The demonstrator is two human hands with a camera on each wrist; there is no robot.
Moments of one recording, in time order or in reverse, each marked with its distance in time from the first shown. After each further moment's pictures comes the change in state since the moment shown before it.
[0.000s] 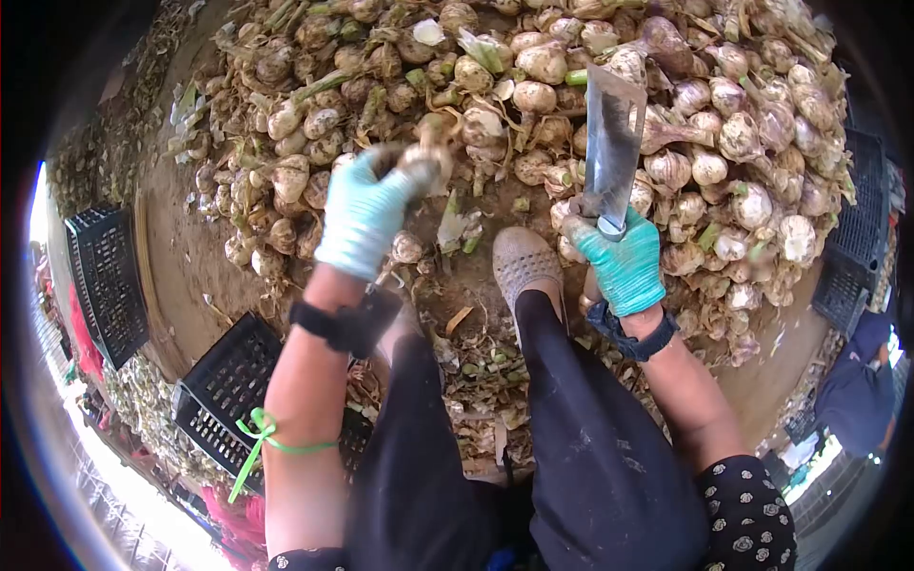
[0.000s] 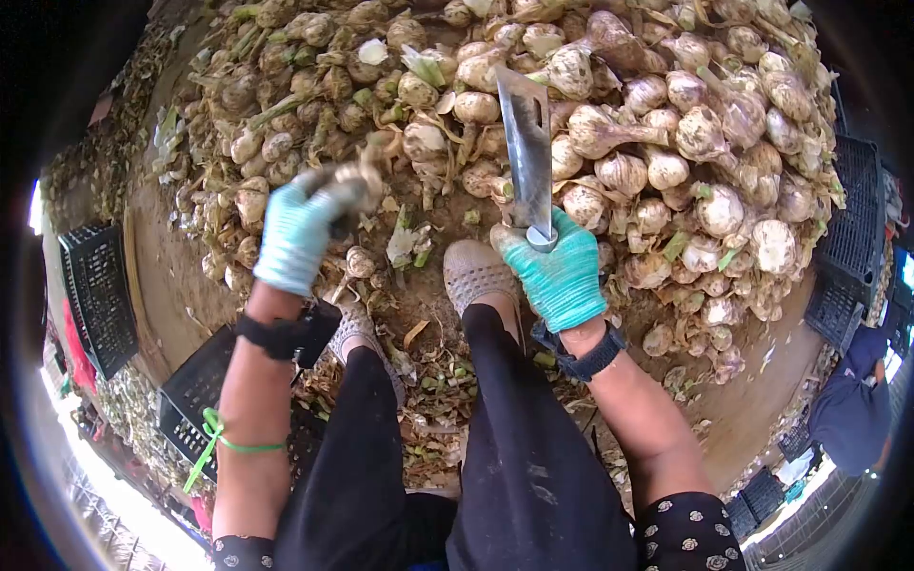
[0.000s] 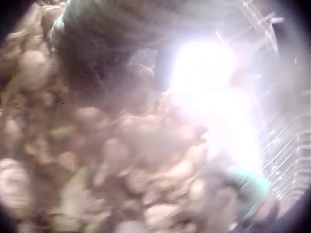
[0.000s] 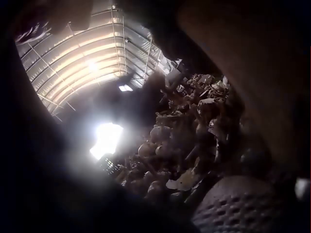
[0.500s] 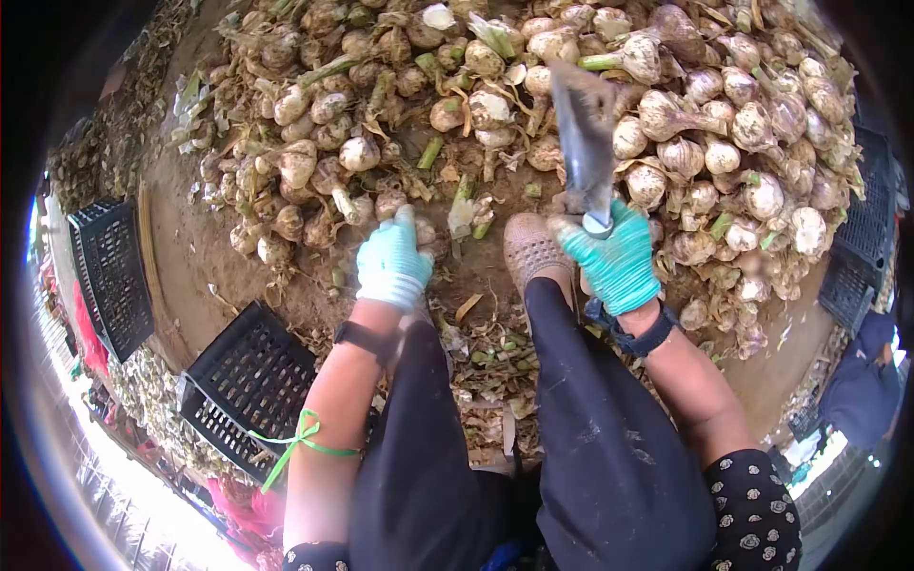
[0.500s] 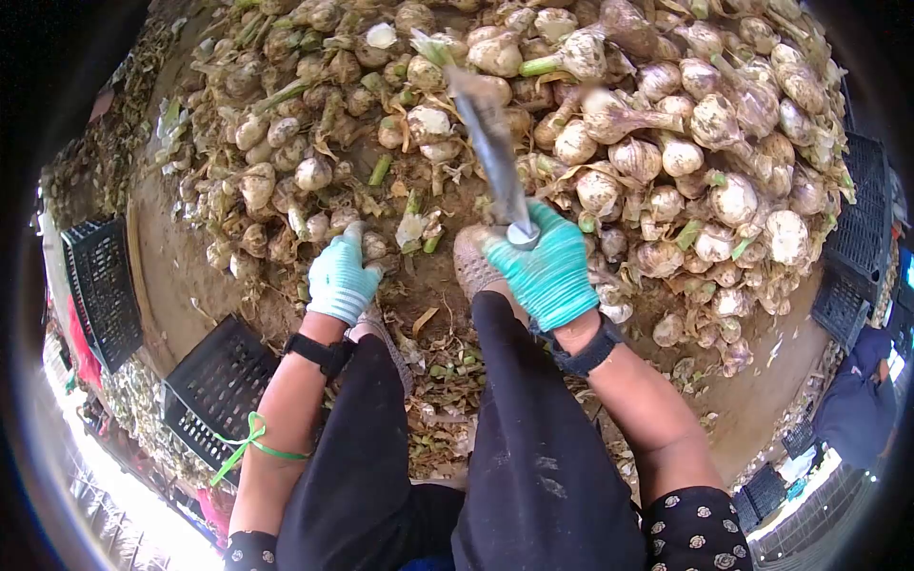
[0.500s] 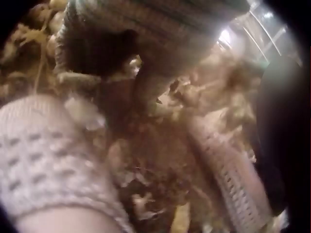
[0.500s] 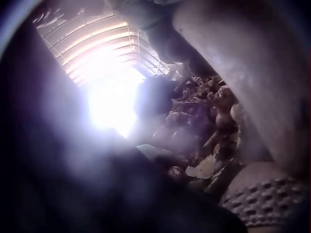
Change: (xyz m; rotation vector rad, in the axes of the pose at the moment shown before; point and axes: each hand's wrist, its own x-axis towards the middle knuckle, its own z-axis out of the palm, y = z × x) left_hand -0.017 -0.107 0.005 1.147 0.040 0.103; right_hand -0.010 -0.004 0.018 -0.130 -0.076 0.017
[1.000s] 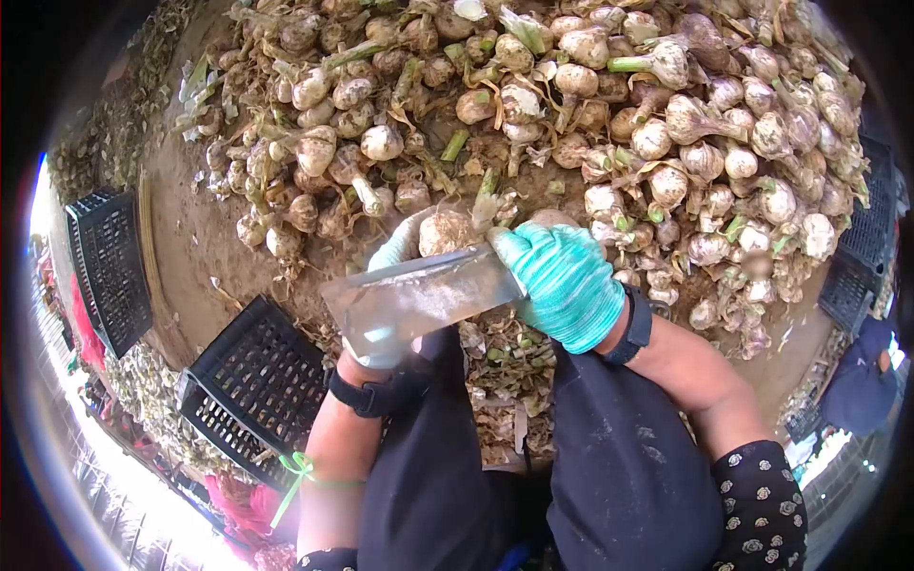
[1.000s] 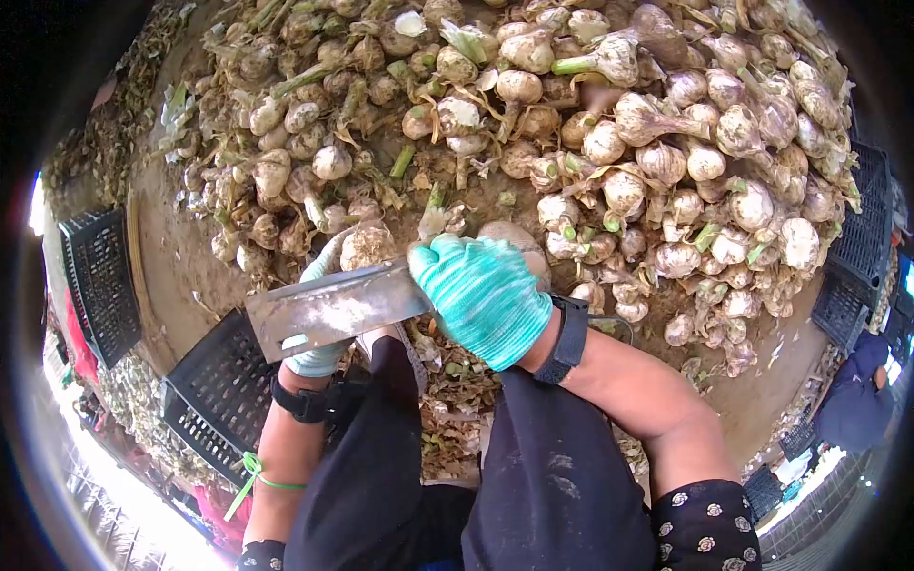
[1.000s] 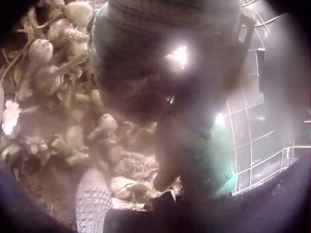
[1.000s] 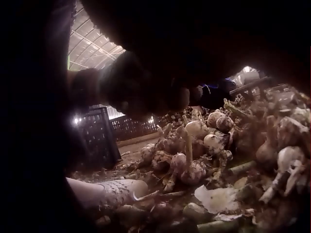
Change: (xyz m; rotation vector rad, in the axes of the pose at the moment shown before) left_hand -0.052 -0.004 -0.049 -1.947 -0.258 0.125; right_hand -0.015 -0.018 0.054 -0.948 -0.325 -0.966
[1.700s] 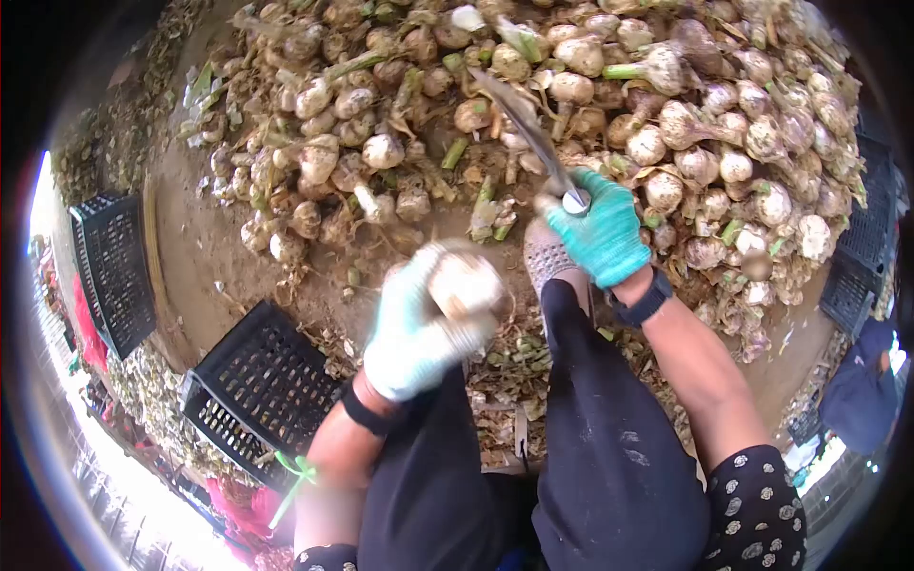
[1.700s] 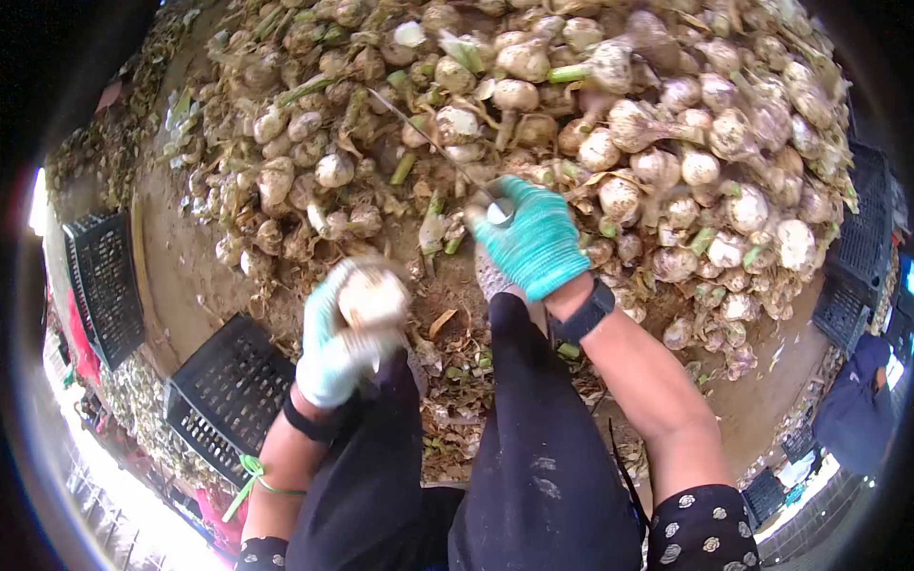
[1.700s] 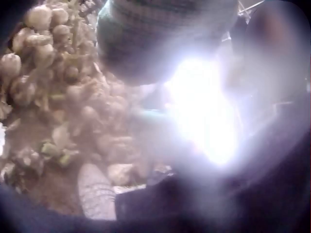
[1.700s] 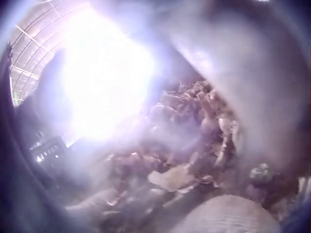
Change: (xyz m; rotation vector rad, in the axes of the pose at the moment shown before) left_hand -0.014 0.022 0.036 0.638 -0.138 0.094; right_hand 0.005 0.048 0.006 0.617 0.174 0.775
